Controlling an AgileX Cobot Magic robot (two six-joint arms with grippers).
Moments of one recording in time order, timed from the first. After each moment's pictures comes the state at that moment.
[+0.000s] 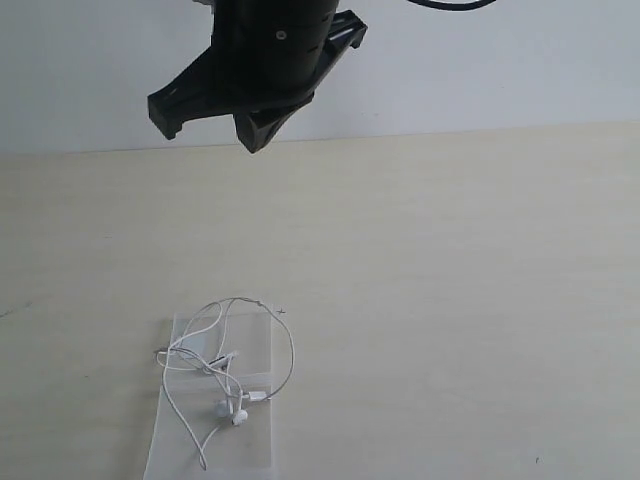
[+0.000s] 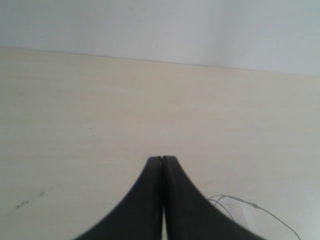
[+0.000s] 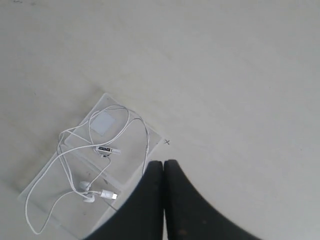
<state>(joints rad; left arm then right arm) 0.02 0.84 -0.40 1.75 -0.14 -2.00 0.81 1.92 -1.94 -0.07 1.22 0.07</state>
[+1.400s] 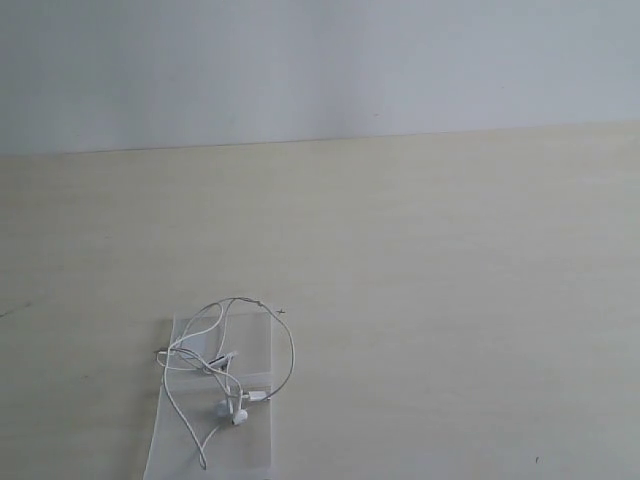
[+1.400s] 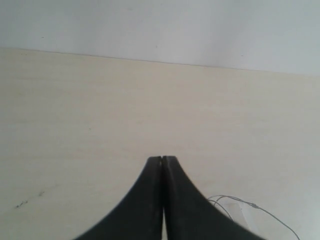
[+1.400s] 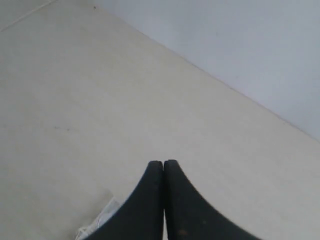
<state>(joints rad) 0.02 0.84 -0.40 1.75 -0.14 -2.00 0.81 1.70 -1.87 -0.10 0.92 0.06</state>
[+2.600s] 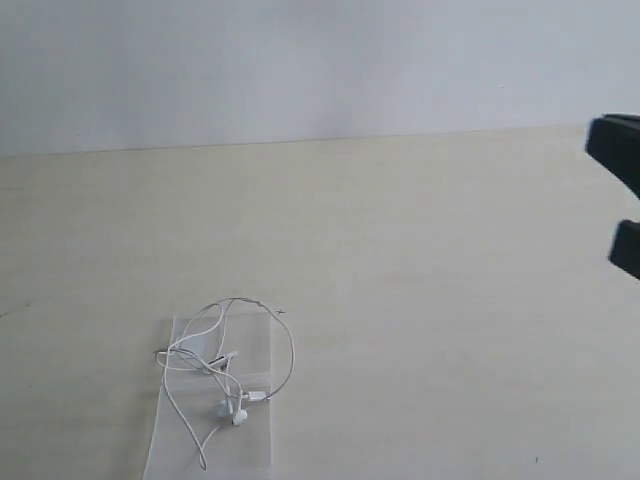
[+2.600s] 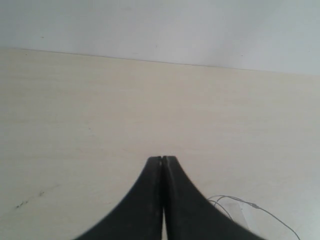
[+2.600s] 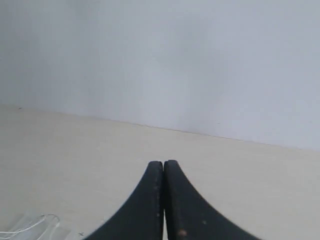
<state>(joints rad) 0.02 0.84 -0.40 1.75 -0.14 -2.00 0.44 0.67 -0.38 -0.03 -0.07 0.05</state>
